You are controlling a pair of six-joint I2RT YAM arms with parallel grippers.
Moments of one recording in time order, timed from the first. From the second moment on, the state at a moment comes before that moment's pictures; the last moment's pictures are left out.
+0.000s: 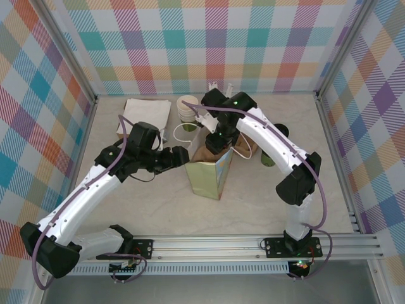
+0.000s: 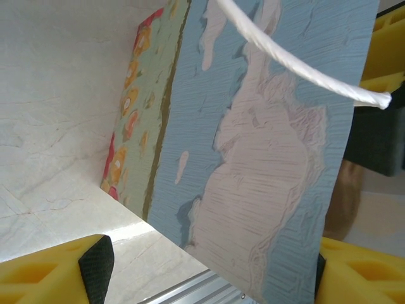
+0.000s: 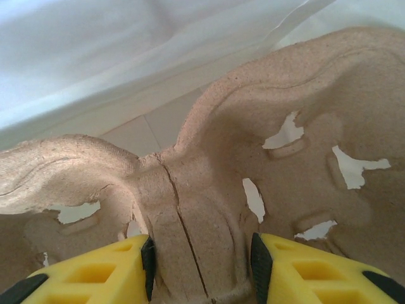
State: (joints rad) left arm -0.55 1.14 1.18 -0.87 0.31 -0.77; right arm 0.73 1.94 2.10 -1.48 -0.01 -0.14
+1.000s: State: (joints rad) left arm -0.55 1.22 1.23 -0.87 0.23 -0.78; right arm 0.78 1.94 2.05 -1.40 0.02 -0.27
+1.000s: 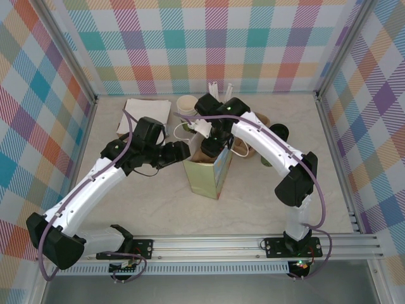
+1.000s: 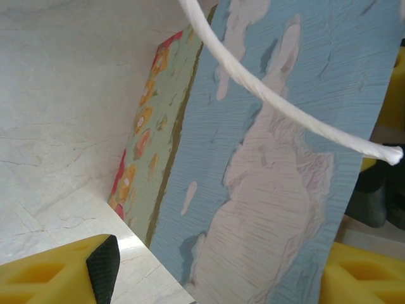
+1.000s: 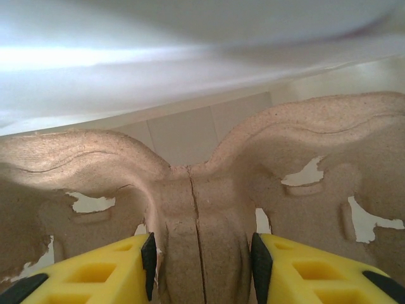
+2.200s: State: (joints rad) left arm -0.55 1.26 1.28 -0.92 0.11 -0.79; right arm 0.78 1.84 1.88 -1.34 0.01 -0.27
